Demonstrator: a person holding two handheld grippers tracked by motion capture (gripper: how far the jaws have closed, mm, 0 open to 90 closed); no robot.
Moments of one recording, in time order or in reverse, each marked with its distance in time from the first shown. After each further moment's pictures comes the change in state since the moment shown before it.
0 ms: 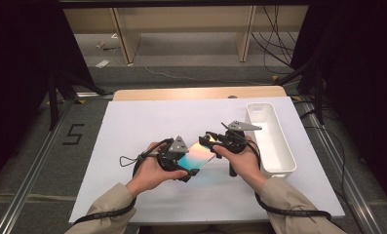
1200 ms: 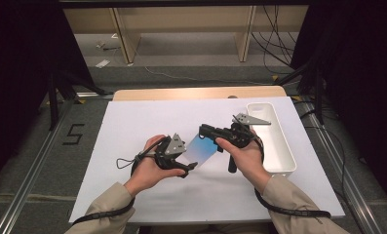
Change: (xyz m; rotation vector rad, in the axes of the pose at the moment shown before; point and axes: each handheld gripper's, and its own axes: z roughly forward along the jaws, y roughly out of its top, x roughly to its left) left arm 0.007 -0.003 -0.006 -0.106 0.090 0.085; right arm 0.024 0.033 -0.023 -0.127 0.103 -0.002
